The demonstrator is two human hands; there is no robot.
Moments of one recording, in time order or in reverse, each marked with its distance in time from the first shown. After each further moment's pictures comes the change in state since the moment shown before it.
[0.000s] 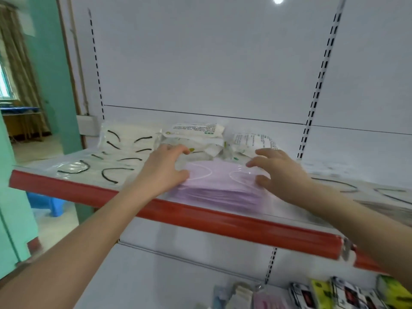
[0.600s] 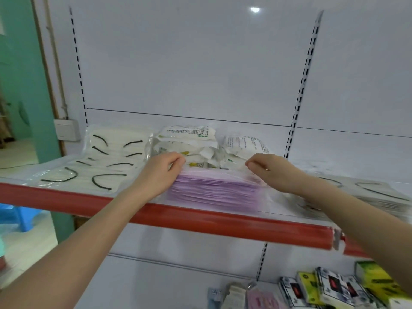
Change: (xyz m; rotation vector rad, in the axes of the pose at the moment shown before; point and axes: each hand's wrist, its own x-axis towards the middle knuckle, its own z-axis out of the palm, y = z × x) left_hand 0.003 -0.015 0.008 -0.285 0.084 0.159; right_hand 0.006 -0.005 -0.004 0.223 -0.015 0.129
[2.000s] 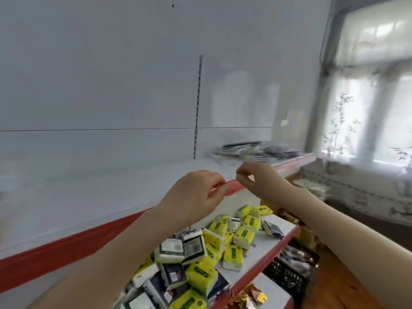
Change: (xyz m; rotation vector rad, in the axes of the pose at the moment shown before) left_hand -0.063 0.571 0.344 -0.465 -0.464 0.805; right_hand -0.406 0.381 -0.281 -0.352 0.336 0.641
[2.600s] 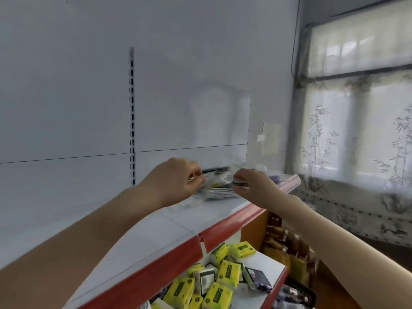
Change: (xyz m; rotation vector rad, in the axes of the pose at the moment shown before) left_hand 0.258 -0.076 0.123 0.219 -0.077 0.026; right_hand 0.159 0.245 0.014 -0.084 0.049 0.082
